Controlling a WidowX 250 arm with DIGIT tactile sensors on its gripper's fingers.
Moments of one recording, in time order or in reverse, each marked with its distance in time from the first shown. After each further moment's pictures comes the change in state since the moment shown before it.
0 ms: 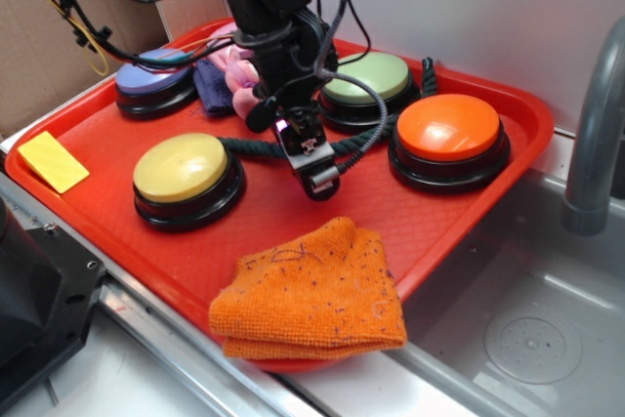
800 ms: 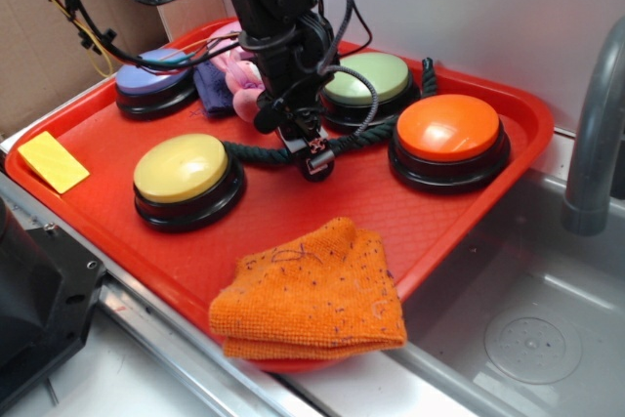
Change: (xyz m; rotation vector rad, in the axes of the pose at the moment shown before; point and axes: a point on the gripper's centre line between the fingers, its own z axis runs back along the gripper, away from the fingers) arm 0.001 0.008 -0.002 0.053 0.014 0.053
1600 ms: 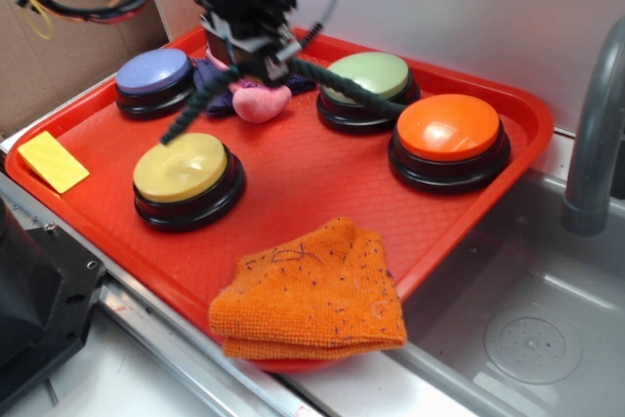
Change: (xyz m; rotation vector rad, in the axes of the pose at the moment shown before) arm -0.018 0.005 0.107 0.082 0.059 0.336
